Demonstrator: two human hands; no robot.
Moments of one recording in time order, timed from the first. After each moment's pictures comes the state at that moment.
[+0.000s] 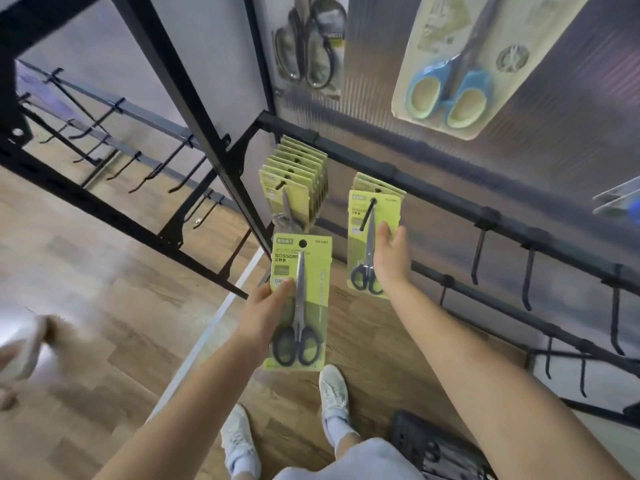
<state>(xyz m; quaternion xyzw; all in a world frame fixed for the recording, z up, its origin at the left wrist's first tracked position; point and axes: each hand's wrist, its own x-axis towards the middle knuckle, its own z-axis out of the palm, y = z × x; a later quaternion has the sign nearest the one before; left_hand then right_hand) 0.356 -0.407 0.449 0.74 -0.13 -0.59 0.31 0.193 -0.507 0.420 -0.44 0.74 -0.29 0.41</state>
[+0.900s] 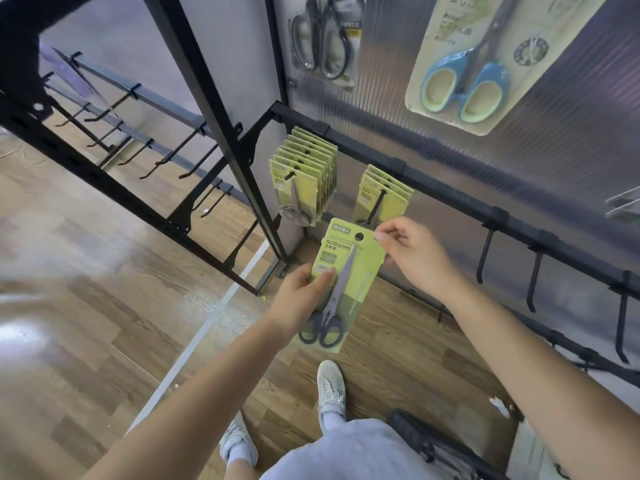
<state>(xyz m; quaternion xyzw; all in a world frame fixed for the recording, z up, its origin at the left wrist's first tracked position) 0.325 -0.412 0.459 0.66 -0.29 -0.61 0.33 0.155 -0.495 0.479 -0.68 0.55 -0.17 0.46</state>
